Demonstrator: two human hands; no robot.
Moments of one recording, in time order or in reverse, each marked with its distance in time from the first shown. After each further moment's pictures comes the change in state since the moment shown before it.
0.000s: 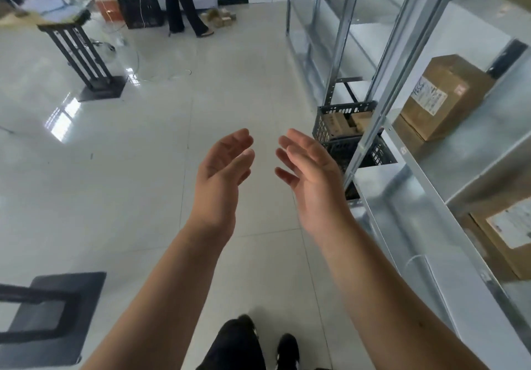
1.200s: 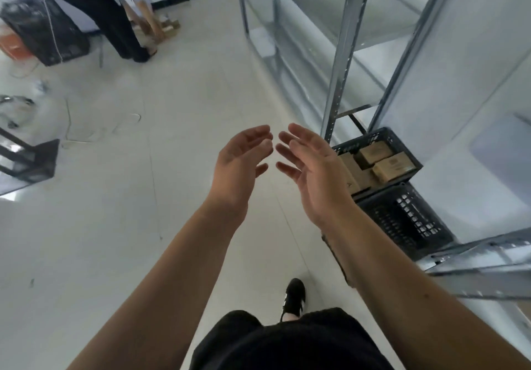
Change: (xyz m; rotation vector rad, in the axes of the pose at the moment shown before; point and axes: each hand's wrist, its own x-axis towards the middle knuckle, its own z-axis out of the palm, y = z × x) left_hand 0.725 -0.015 0.164 0.145 -0.262 -0.216; right_hand 0.700 -0.034 0.049 0.051 0.195 0.015
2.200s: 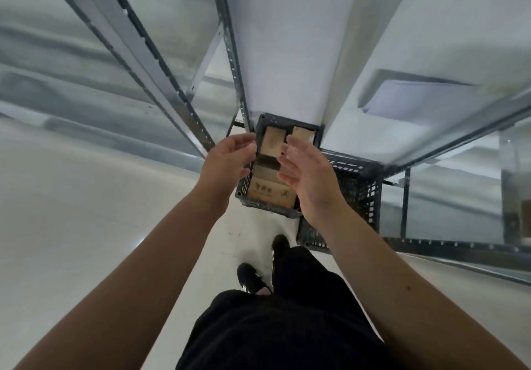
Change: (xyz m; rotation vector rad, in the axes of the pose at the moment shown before) left_hand 0.466 -0.018 0.278 0.468 -0.867 -0.304; right_hand 0.344 -0.078 -0.148 0.197 0.905 -0.053
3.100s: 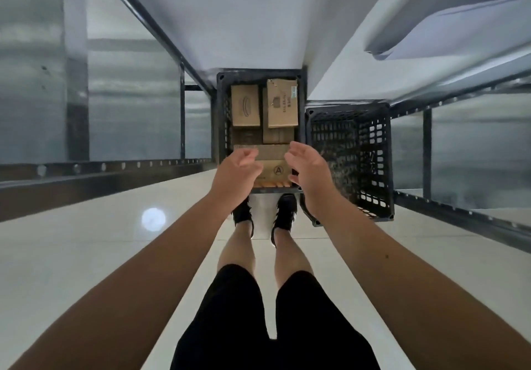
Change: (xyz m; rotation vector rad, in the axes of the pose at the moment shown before) left_hand 0.257 -0.110 0.052 0.574 -0.329 -0.256; right_hand 0.237 0.098 -0.054 -0.105 0.358 0.358
